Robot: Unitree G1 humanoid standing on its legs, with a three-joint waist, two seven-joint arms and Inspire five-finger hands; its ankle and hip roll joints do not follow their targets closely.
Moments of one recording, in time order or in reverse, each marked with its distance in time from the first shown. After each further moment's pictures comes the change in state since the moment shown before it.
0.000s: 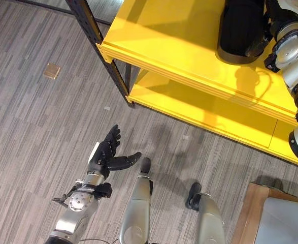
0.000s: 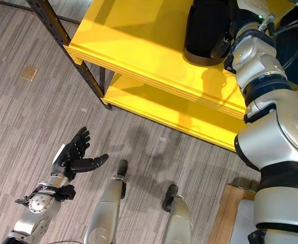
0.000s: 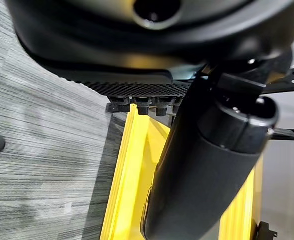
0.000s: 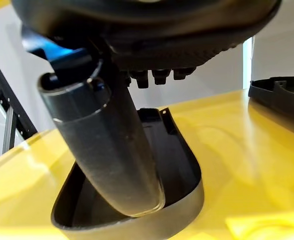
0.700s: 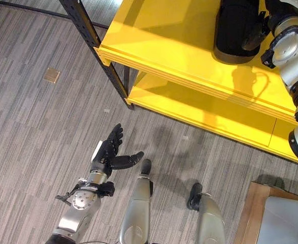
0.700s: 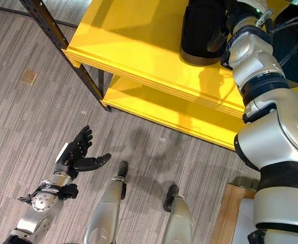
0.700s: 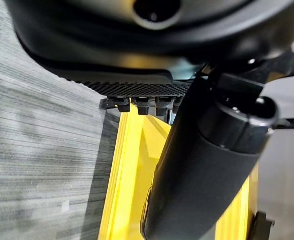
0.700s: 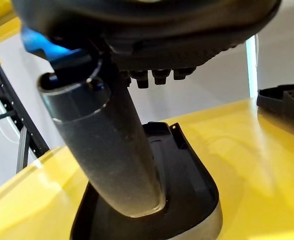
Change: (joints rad) left arm -0.011 -0.004 -0.013 0.001 -0.001 0.000 0.020; right arm -0.002 0.000 -0.027 -0.048 0.043 -0.006 -0.037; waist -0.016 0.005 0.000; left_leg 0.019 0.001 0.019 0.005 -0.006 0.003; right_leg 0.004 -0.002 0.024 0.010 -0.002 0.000
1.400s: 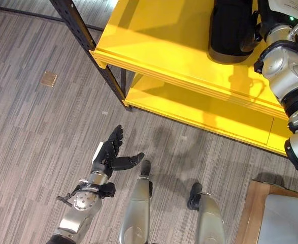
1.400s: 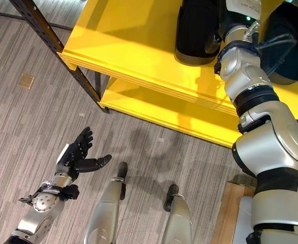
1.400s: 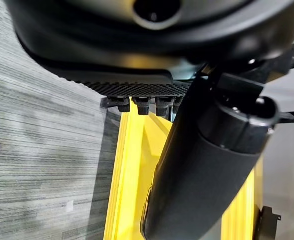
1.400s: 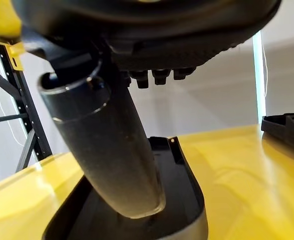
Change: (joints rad) left arm -0.008 -0.001 -0.027 0.000 0.037 0.002 0.024; right arm 0.106 -0.005 -0.066 -0.100 -0.199 0.003 -0.189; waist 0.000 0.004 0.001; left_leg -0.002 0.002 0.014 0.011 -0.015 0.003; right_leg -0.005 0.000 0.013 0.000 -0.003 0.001
